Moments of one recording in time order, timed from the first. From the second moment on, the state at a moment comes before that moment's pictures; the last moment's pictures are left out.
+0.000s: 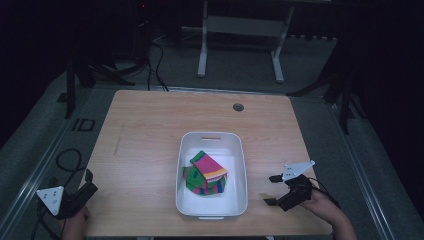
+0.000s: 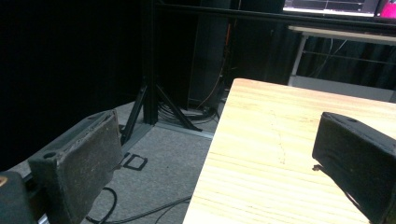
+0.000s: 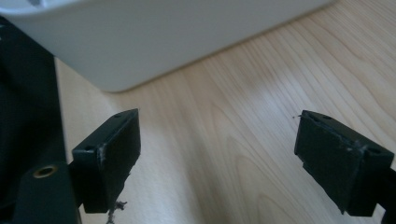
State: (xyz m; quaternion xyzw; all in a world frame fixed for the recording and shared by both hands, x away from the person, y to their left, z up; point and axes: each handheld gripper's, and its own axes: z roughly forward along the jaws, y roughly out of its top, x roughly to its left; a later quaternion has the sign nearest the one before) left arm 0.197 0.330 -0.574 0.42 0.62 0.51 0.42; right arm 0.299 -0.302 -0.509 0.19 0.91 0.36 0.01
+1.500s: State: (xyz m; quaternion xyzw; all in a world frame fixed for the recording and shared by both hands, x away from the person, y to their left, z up) left arm 0.197 0.331 -0.574 0.42 0.62 0.50 0.43; right arm 0.320 -0.172 -0.450 0.09 0.94 0.34 -0.01
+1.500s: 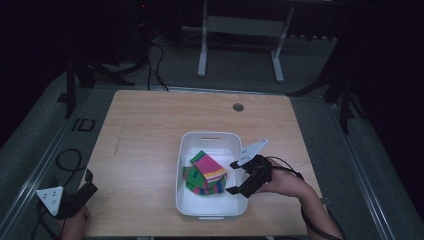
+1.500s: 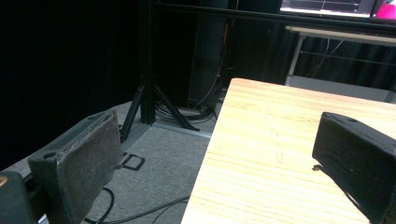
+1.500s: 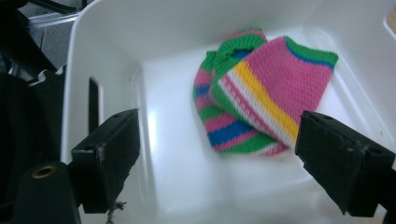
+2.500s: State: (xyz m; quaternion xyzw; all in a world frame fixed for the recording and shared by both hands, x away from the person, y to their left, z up) left arm 0.196 0.332 -0.574 0.42 0.62 0.50 0.43; right arm 0.350 -0.062 -0.498 0.11 0.96 0.27 -0.01
